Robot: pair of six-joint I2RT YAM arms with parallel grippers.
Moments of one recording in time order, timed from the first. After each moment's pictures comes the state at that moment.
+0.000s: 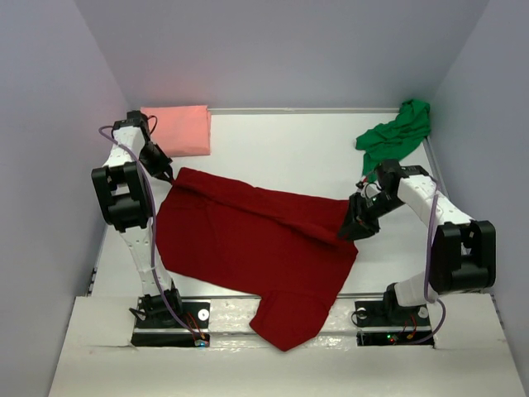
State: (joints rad) left arm 0.21 2.14 1.82 -1.07 0.16 -0.45; right arm 0.08 1.47 1.03 -1.16 -0.70 0.28
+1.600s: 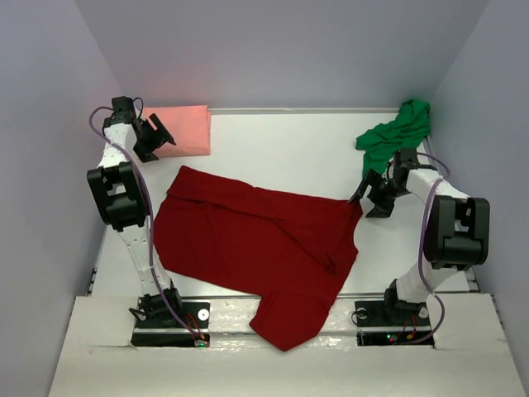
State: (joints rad) left arm 0.25 2.16 1.90 -0.74 0.28 -0.44; right arm -0.11 1.65 1.05 -0.68 -0.43 0.45
